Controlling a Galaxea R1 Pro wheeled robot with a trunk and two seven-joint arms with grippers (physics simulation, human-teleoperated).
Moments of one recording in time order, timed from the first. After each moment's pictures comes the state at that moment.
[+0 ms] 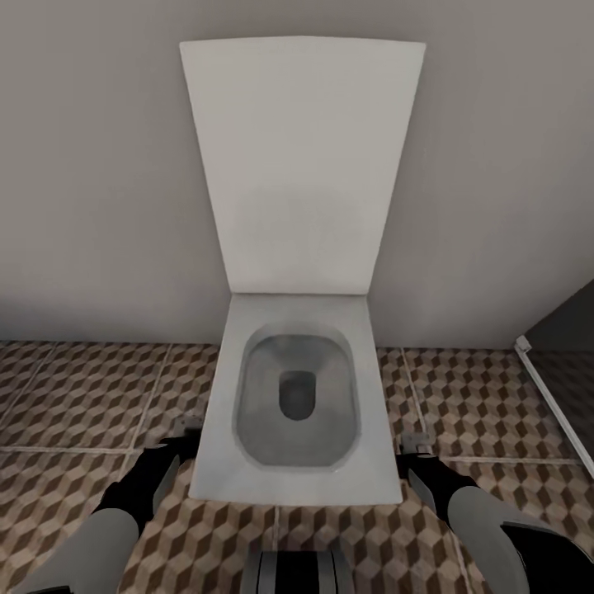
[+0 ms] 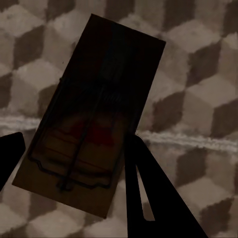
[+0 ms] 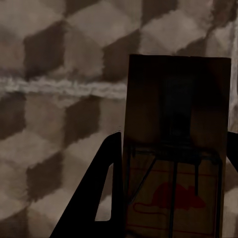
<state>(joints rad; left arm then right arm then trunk) -0.67 0.03 0.14 -0.56 -0.08 0.31 -0.02 -0.83 -0.04 -0.13 -0.10 0.21 0.16 -0.05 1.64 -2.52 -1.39</state>
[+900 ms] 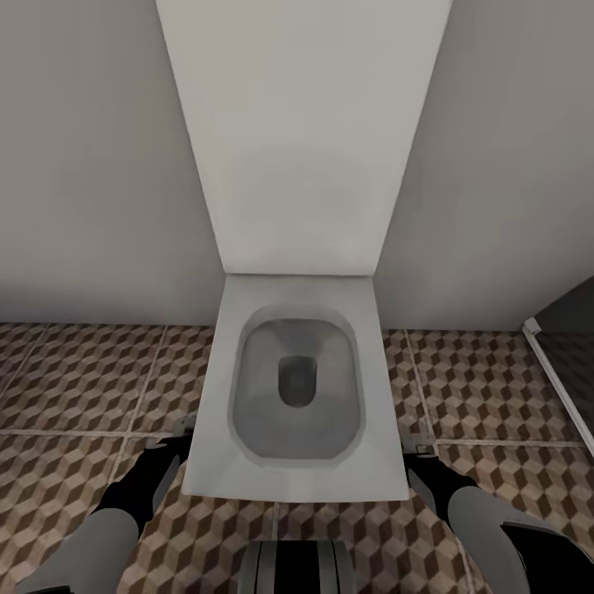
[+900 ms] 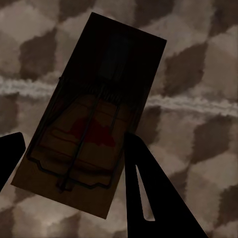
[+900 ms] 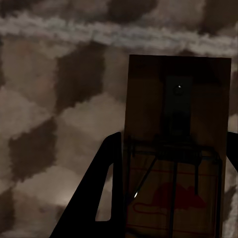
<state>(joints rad) -0.67 0.03 0.14 -0.56 -0.08 0.31 -0.01 -0.83 -0.04 -0.13 -0.10 0.21 0.16 -0.05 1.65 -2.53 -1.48</state>
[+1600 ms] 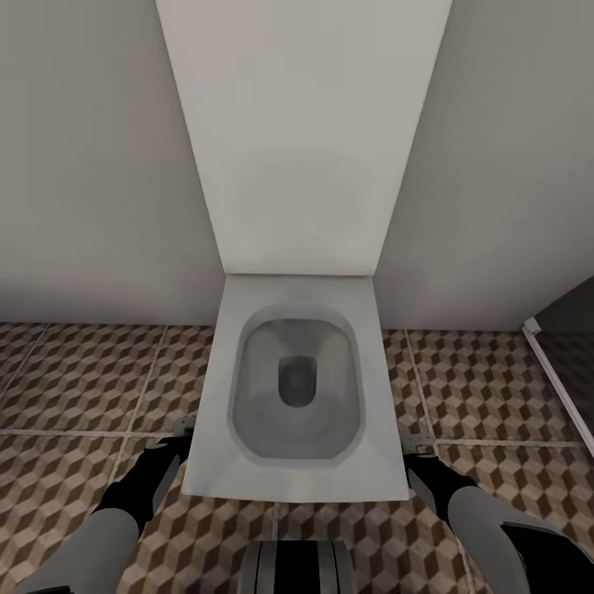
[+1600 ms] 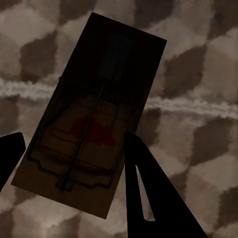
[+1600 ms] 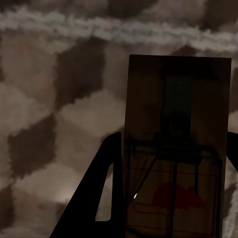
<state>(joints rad) -0.67 0.03 0.14 -0.56 -0.08 0.30 -0.01 -0.83 -0.04 -0.13 -0.10 0.21 0.17 -0.05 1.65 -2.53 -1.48</state>
